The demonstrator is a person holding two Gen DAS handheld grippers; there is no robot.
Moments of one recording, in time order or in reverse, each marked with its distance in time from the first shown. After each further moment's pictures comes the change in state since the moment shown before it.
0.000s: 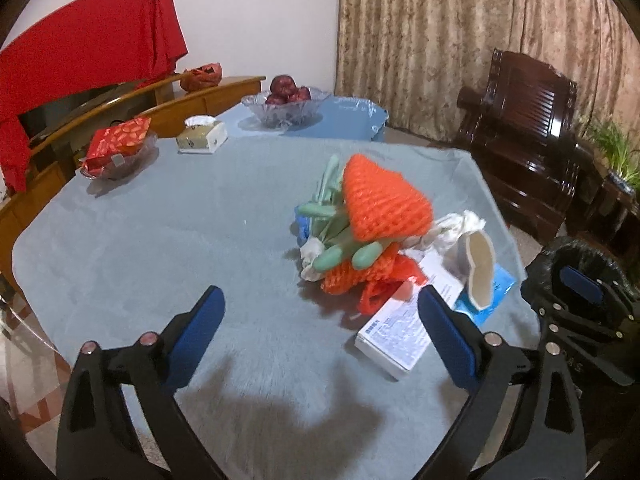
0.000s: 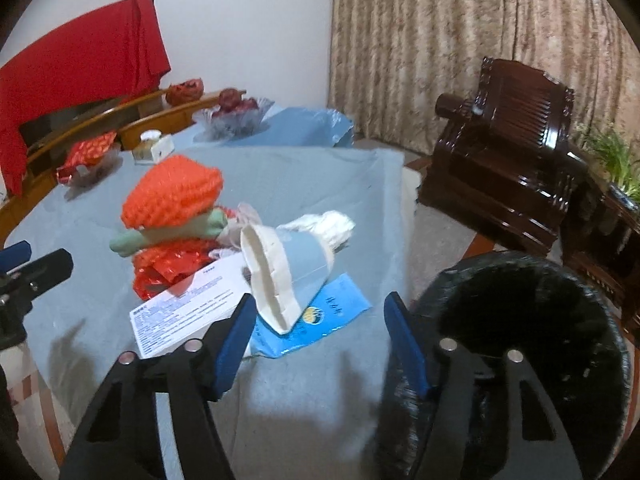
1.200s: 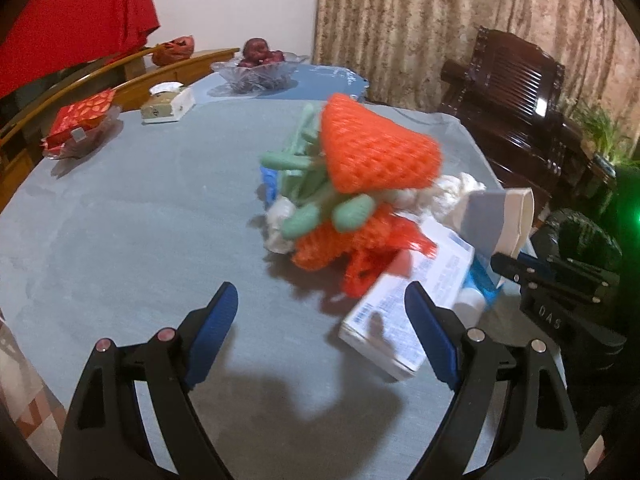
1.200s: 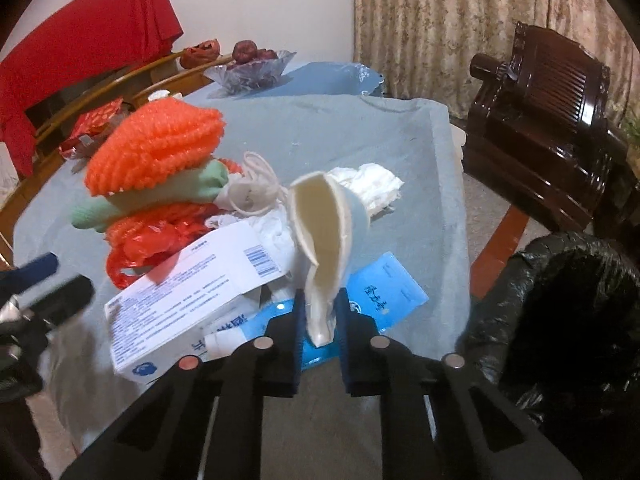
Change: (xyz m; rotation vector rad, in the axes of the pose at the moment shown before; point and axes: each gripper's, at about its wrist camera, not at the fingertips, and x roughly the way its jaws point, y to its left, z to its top) left arm 0.053 -0.008 -0.015 0.017 0.078 -0.103; right arm 0.060 0.002 0.003 -0.005 0.139 0.098
